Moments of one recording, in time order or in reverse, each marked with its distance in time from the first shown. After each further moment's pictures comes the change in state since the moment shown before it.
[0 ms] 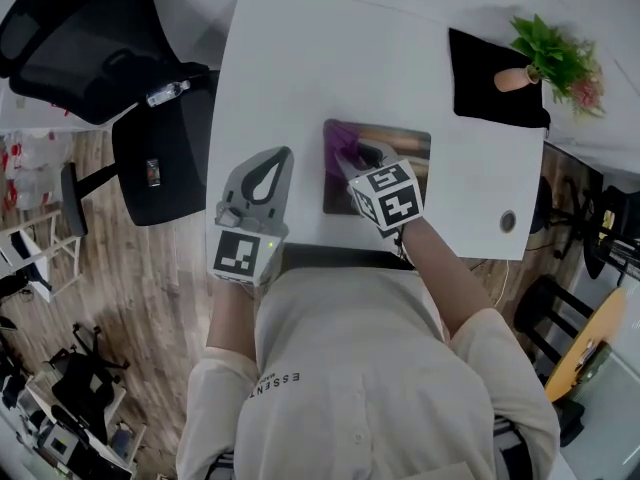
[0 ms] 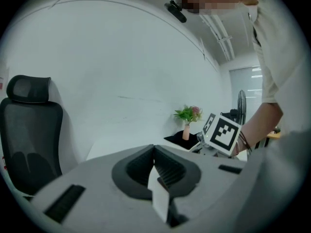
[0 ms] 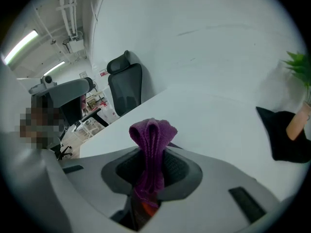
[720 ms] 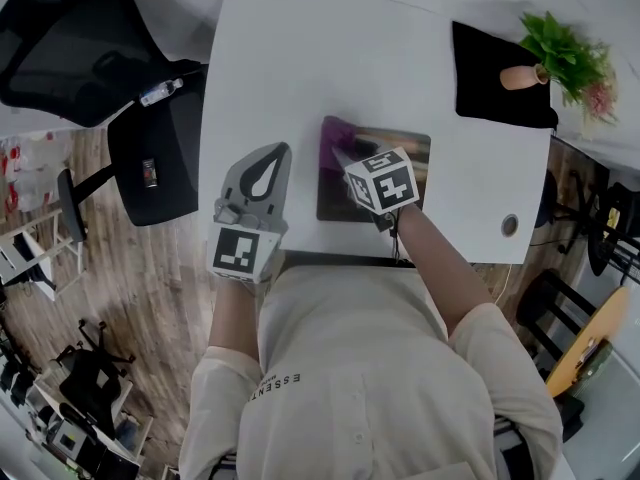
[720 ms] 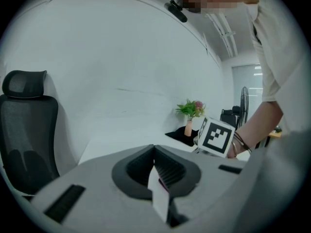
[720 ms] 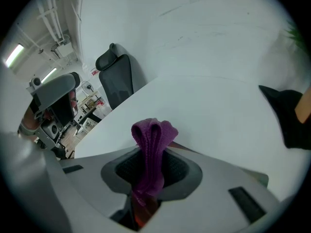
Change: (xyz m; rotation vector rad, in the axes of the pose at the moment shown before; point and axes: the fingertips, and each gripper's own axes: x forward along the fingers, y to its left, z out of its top) left arm 0.035 0.008 -0.014 -0.001 0.044 0.002; right arm 0.037 -0.031 -0.019 0.110 0.104 0.031
